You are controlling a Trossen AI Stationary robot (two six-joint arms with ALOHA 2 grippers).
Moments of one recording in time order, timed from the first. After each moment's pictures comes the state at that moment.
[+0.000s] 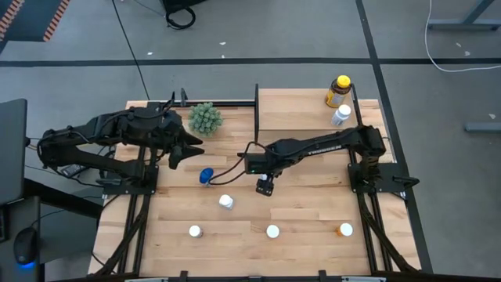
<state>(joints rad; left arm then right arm) 0.03 0.93 1.22 -0.73 0.00 -0.54 0.08 1.93 1.64 -1.08 0.09 0.44</state>
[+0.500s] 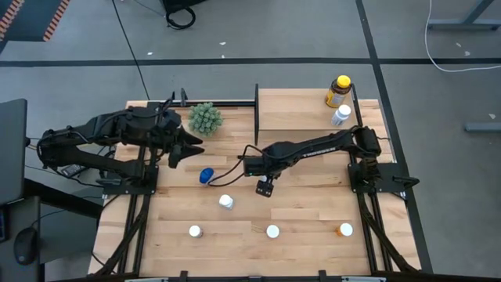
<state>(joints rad) 0.03 0.92 1.22 -0.72 0.00 -0.57 0.07 1.98 1.63 -1.09 0.09 0.45</state>
